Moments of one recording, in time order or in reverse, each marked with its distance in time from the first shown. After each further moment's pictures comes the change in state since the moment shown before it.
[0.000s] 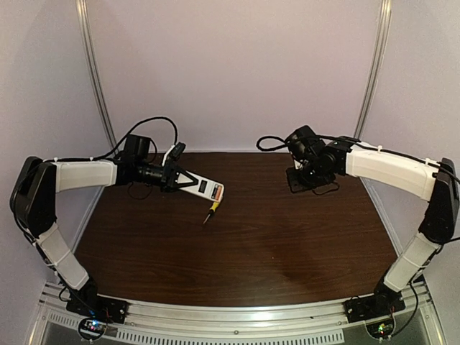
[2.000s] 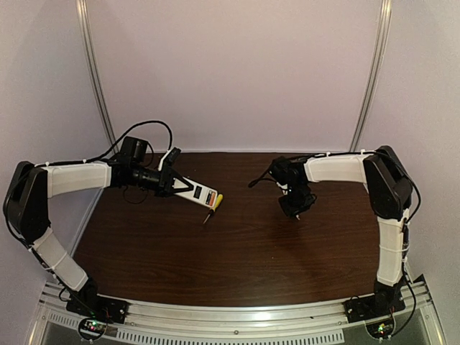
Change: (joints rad) left arm 0.001 -0.074 -0.039 -0.140 -0.140 0.044; right arm -0.088 0.447 0.111 -0.095 -0.032 -0.126
